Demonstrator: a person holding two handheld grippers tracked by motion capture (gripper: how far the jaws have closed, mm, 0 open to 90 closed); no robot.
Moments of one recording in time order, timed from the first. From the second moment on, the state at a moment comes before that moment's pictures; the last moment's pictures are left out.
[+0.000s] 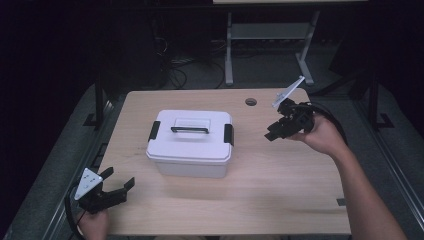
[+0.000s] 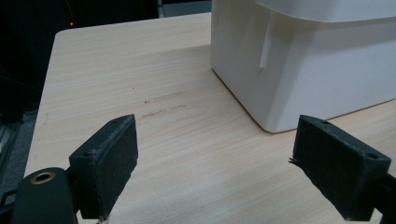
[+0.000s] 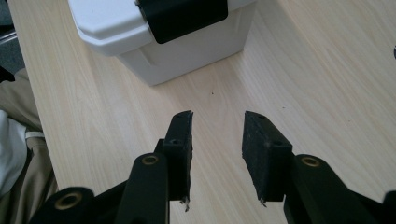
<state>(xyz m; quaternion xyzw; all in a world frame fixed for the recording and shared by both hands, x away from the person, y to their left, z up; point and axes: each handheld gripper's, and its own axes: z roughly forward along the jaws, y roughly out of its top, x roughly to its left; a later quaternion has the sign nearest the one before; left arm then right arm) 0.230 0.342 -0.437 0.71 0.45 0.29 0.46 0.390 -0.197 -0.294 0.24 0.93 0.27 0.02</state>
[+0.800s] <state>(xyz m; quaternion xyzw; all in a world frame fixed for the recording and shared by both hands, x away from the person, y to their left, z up) 0.230 0.341 -0.438 0.71 0.45 0.29 0.46 0.380 -0.219 -0.315 0.27 0.92 0.27 0.01</state>
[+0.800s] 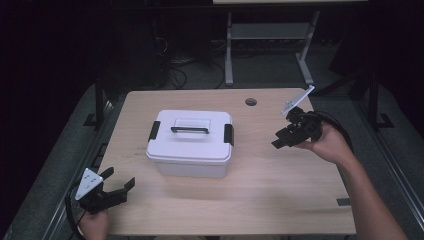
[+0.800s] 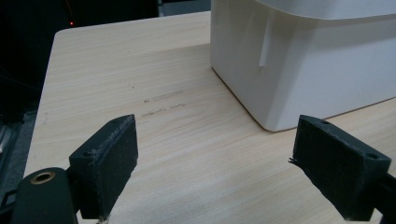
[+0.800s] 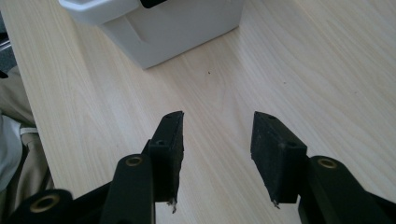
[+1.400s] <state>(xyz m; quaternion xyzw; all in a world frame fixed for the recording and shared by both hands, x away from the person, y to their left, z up) 0.229 0.341 -0.438 0.71 0.45 0.30 0.45 0.372 -0.234 -0.329 0.28 0.92 0.28 0.01</state>
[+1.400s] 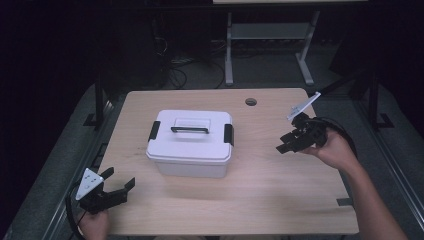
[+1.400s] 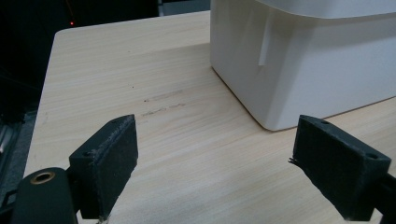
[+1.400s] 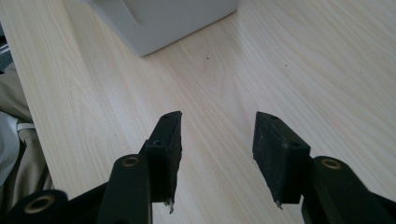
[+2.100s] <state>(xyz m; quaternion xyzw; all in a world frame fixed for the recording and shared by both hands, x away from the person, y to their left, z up) 0.229 0.341 -0.438 0.71 0.45 0.30 0.45 0.363 -0.249 -0.347 0.29 0.92 0.27 0.00</state>
